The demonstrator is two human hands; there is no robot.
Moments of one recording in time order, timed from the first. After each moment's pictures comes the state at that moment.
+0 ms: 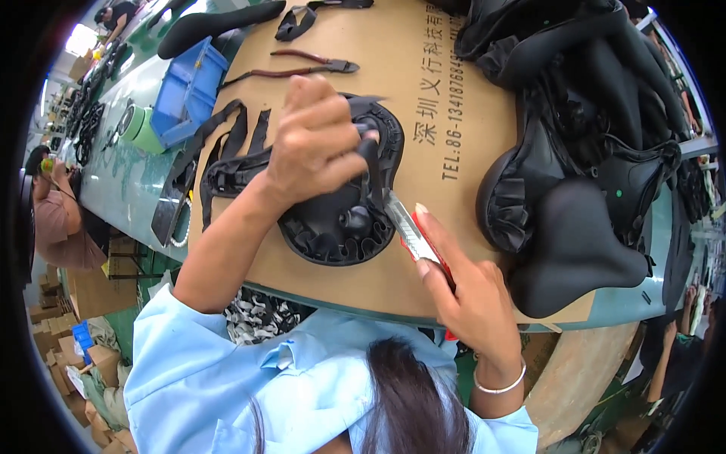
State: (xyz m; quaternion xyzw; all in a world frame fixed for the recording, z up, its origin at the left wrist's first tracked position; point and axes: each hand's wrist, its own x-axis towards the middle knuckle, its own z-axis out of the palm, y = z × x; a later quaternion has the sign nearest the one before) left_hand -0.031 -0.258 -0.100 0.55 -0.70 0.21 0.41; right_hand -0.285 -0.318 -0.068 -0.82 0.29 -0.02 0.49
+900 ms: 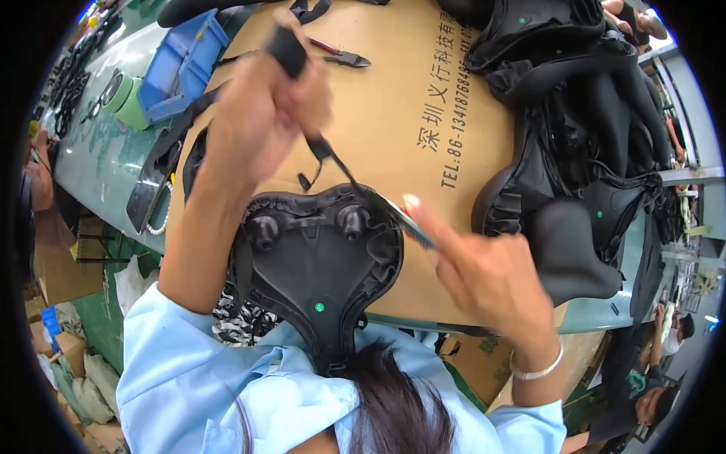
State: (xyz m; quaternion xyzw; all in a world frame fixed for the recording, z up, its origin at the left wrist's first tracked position) left_hand 0.006 -0.234 -0.088 0.26 -0.34 -0.50 0.75; right_hand -0.259 -0.353 -0.039 -0.98 0.07 0.03 0.18
